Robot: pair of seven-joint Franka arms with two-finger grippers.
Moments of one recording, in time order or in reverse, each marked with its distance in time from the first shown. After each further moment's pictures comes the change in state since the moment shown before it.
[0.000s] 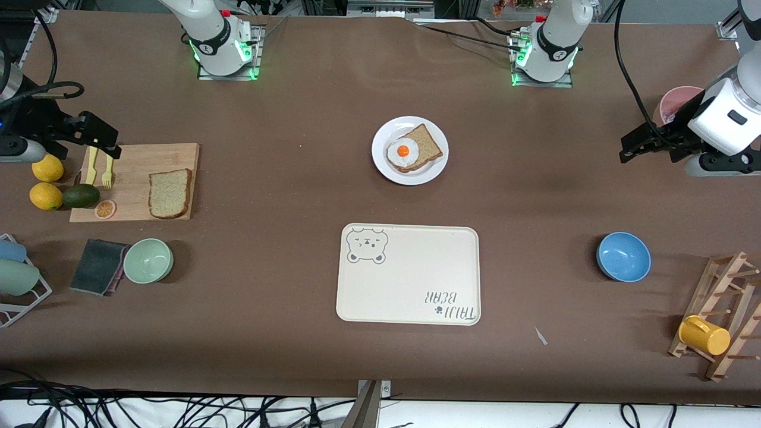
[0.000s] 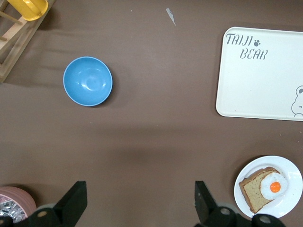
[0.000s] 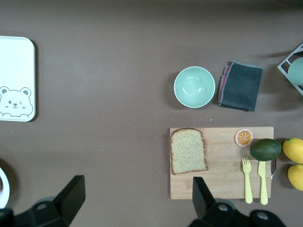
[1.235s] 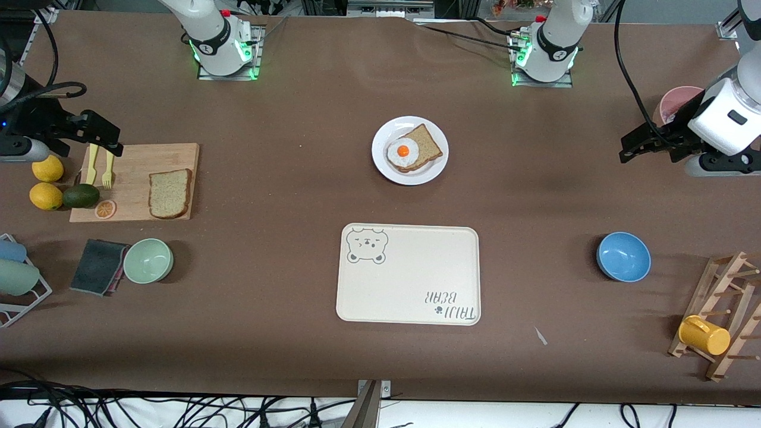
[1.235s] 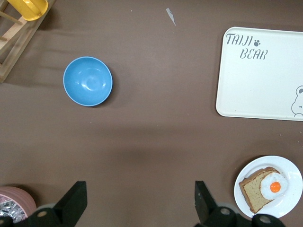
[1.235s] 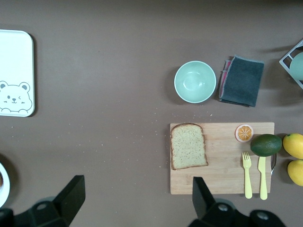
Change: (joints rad) left arm 0.000 0.000 0.000 0.000 0.000 0.000 0.000; right arm 0.000 0.000 0.001 0.000 0.000 -0.021 0.000
